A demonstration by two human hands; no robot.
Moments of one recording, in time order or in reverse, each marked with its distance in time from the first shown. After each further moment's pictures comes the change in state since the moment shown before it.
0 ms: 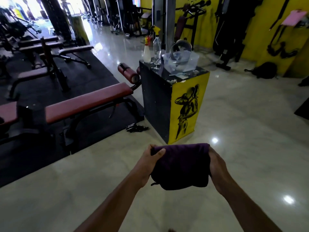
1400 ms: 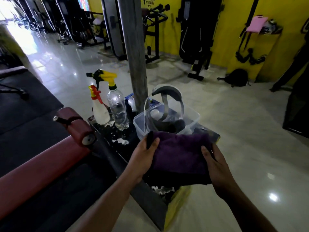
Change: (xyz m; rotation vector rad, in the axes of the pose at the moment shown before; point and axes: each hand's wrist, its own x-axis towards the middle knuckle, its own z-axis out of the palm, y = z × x) left_hand 0.722 0.392 0.032 0.199 -0.178 0.290; right_hand 0.630 -0.374 0.149 -0.080 0.212 -0.398
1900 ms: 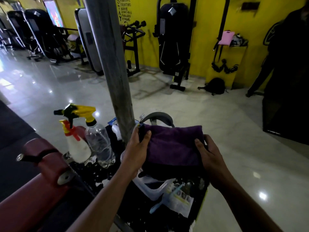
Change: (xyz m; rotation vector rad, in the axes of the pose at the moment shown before) left_hand 0.162 0.044 -0.011 0.126 0.002 0.109; right_hand 0.136 -0.050 0.029 -0.098 0.116 -0.080
